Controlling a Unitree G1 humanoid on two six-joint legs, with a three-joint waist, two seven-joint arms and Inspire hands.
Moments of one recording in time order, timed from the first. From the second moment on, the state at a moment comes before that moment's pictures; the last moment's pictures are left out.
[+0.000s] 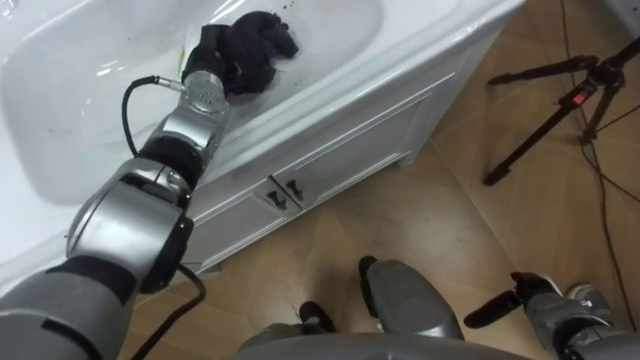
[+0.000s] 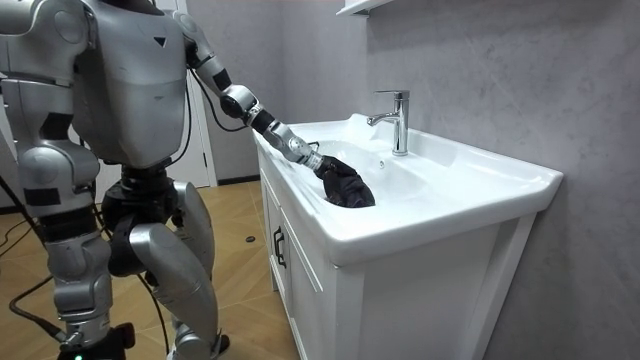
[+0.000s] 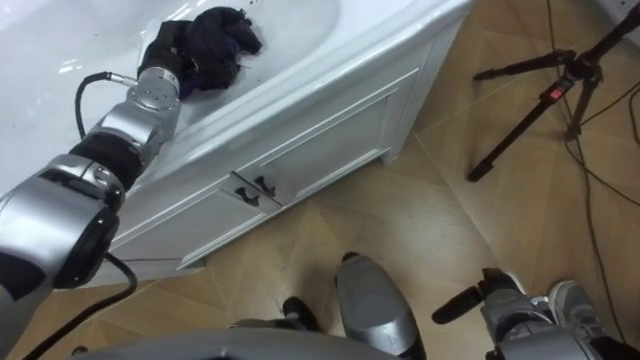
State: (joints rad) left arm -0.76 0.21 -0.35 1.08 -0.11 0.09 0.28; right arm -0.17 -0.33 0.24 1.36 -0.04 0.13 -0.09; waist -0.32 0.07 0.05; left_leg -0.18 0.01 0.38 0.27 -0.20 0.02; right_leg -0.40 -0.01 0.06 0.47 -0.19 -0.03
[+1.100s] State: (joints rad) left arm -0.82 0.23 -0.32 0.79 -0.03 0.05 0.45; right arm -0.05 -0.33 0.21 1.33 -0.01 0.13 -0.11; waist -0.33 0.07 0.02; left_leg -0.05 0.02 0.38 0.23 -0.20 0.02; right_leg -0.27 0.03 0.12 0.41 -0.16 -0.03
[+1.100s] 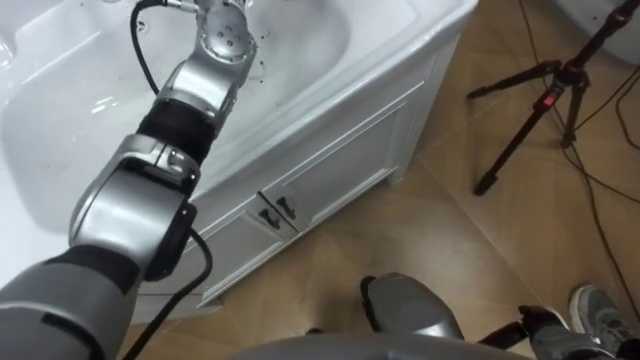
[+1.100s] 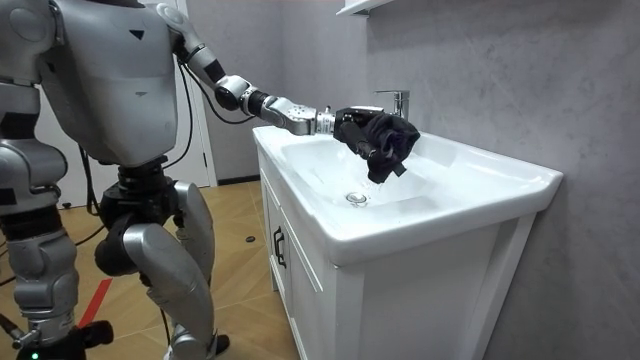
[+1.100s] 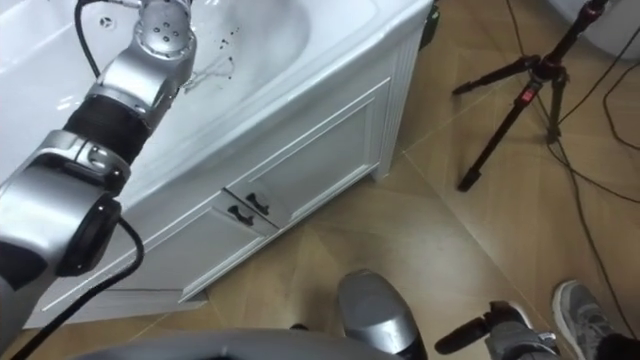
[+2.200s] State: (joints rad) left arm -0.70 0.32 -0.28 0.94 0.36 0.15 0.35; right arm -0.02 -0.33 0.17 1.33 -0.13 0.17 -0.08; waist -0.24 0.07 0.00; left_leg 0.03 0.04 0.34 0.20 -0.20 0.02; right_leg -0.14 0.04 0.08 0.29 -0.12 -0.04
